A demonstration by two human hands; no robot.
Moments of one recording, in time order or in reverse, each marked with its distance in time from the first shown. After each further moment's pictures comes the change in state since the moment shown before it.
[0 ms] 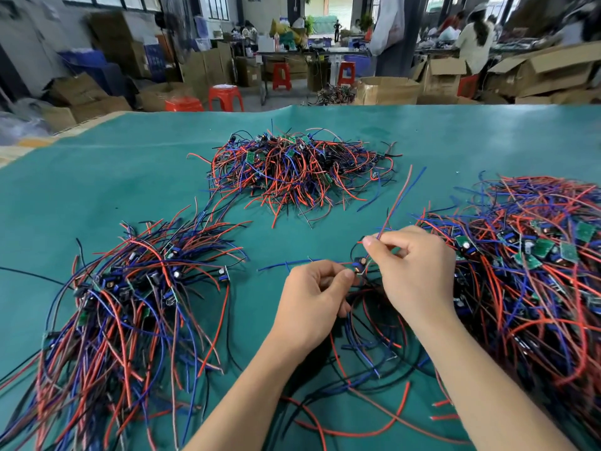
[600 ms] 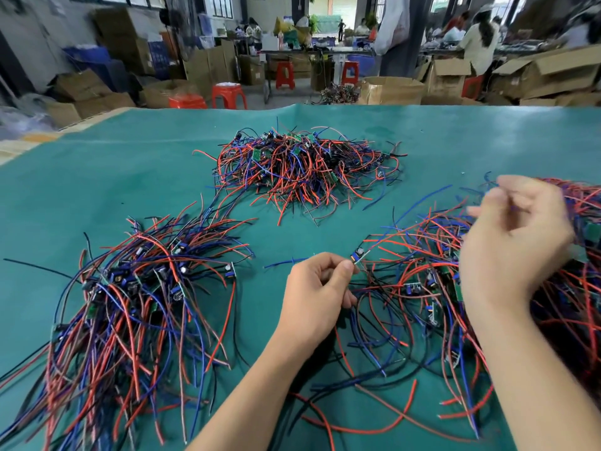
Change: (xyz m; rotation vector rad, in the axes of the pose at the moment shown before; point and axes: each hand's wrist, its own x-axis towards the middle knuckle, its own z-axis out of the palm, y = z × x) left_hand 0.001 -0.003 0.001 -0.030 0.078 0.017; right_hand 0.030 -0.001 -0.043 0.174 0.591 0.033
